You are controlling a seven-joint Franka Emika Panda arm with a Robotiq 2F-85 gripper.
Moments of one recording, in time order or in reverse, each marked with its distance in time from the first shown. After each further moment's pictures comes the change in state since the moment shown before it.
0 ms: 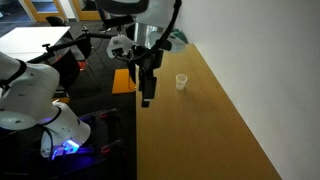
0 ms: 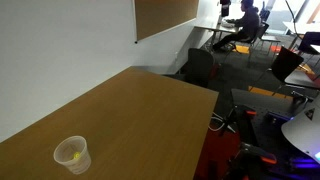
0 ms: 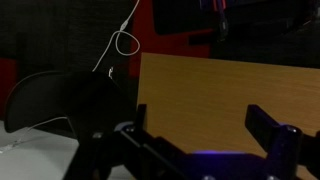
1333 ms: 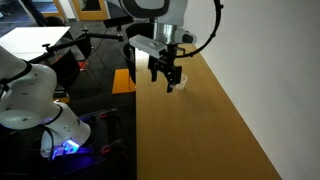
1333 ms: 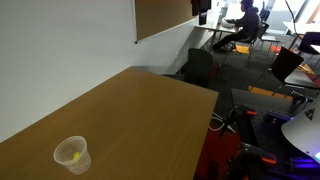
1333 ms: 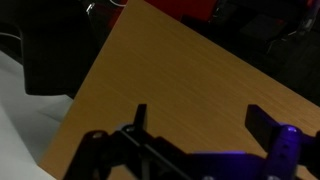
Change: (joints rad) arm 0.131 0.171 -0.012 0.101 0.066 0.124 -0.347
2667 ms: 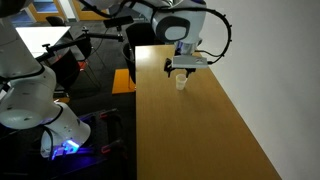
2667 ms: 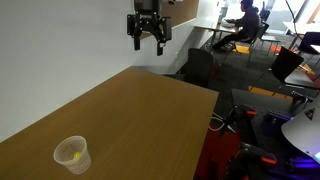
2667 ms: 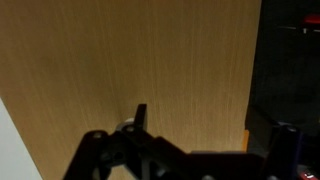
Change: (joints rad) arm 0.026 0.343 0.069 0.157 0.373 0.324 -0.975
